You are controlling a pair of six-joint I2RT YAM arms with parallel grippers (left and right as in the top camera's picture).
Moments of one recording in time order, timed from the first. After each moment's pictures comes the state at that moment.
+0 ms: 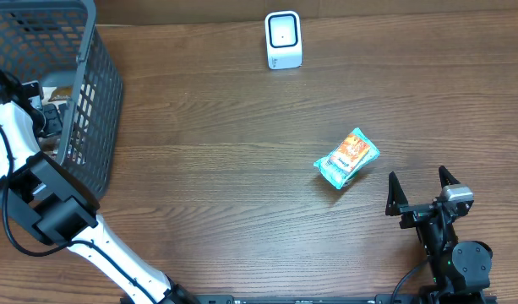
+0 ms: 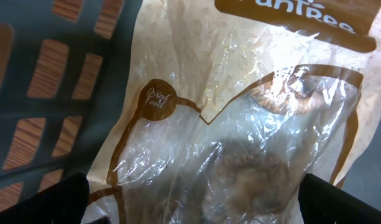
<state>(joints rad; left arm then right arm) 0.69 2.32 2.02 -0.86 -0.05 0.32 0.11 0.01 0.02 -0.03 -0.04 0.10</state>
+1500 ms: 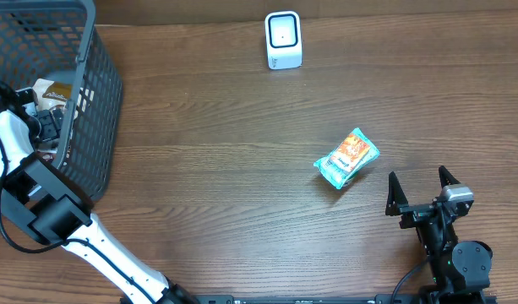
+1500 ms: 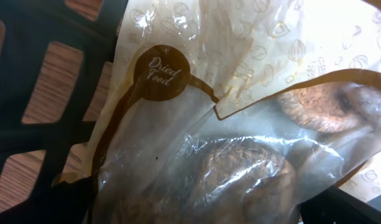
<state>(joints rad) 0.74 2.42 2.04 -0.78 -0.02 0.34 0.11 0.01 0.02 -0.03 -0.04 0.10</state>
